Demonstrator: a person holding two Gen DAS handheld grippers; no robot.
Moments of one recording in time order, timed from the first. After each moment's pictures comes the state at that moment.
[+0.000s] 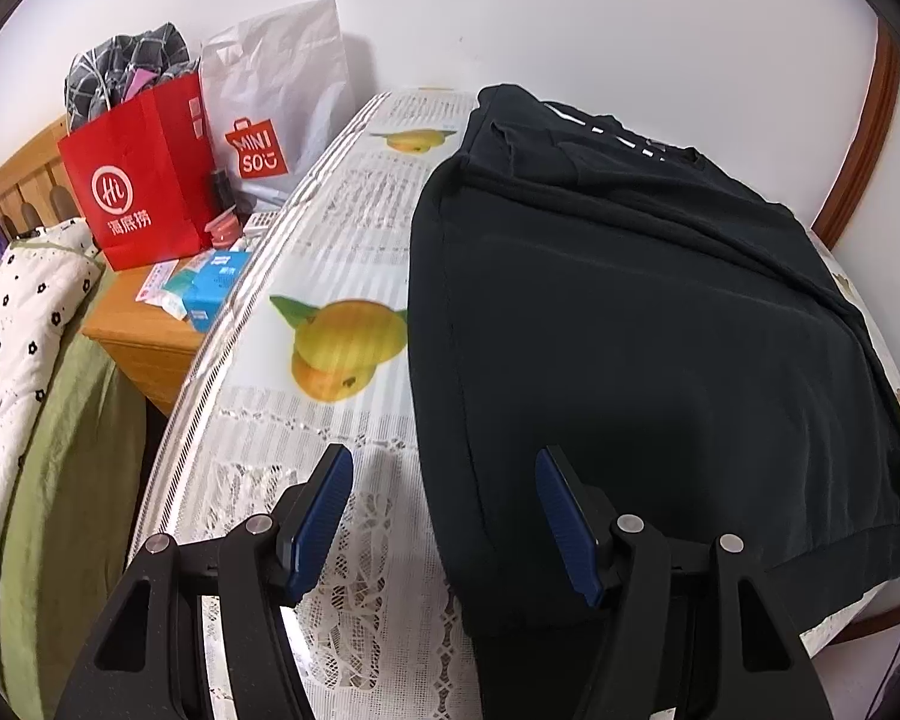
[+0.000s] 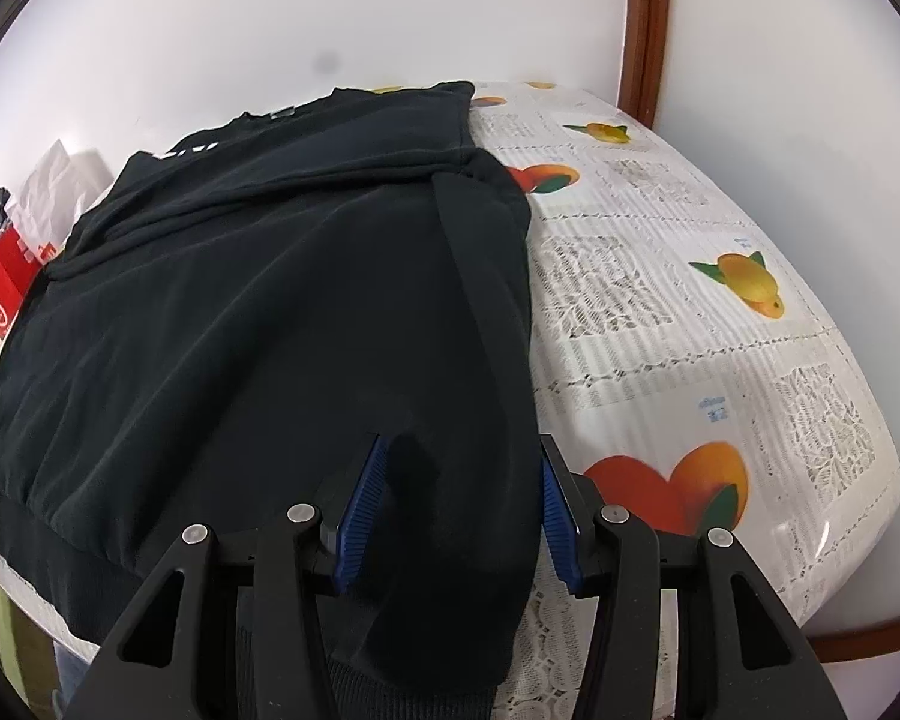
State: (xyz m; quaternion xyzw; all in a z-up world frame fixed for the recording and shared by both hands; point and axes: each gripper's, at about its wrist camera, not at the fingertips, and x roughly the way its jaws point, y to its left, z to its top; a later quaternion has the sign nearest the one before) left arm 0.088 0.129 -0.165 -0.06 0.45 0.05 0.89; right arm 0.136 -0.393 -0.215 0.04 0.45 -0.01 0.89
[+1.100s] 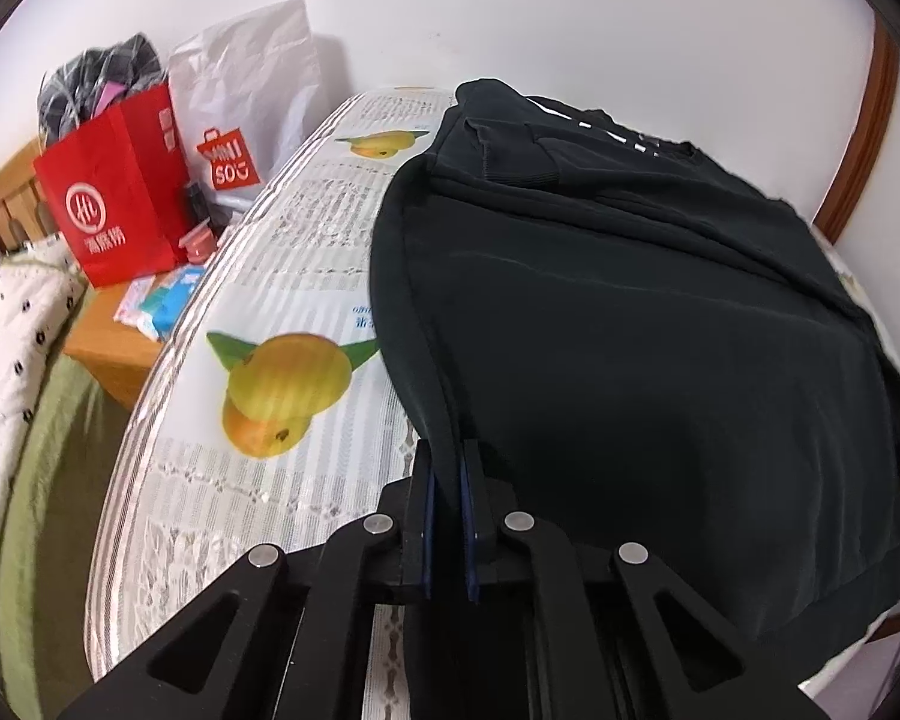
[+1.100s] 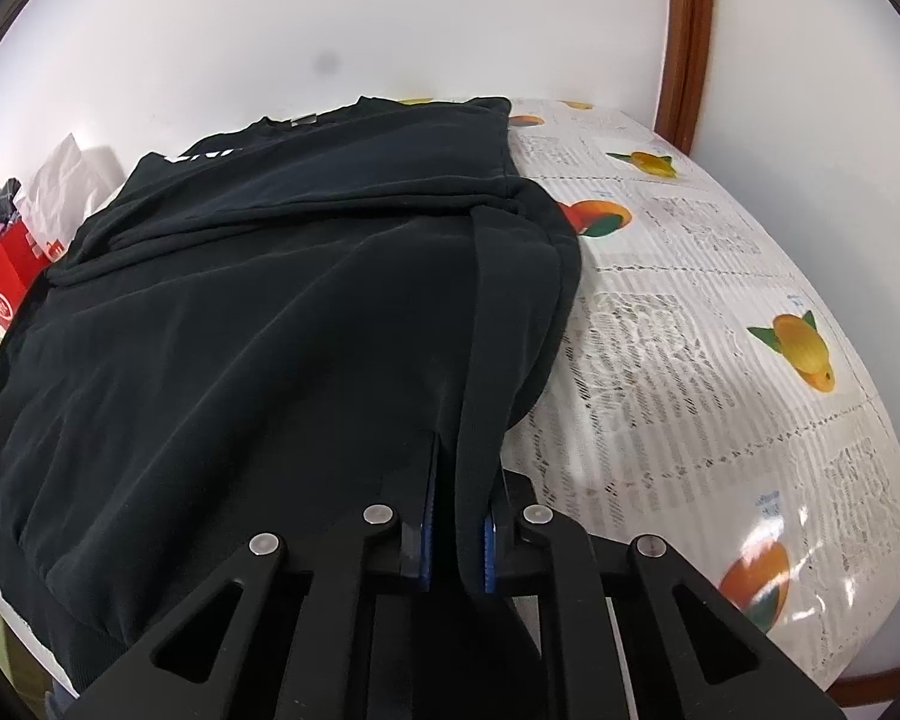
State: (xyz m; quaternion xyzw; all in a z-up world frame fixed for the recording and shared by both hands) left arm 0.117 0.106 -0.170 -0.06 0.45 0.05 0.89; right arm 0.176 -0.382 -0.217 0.03 0.43 0.01 0.90
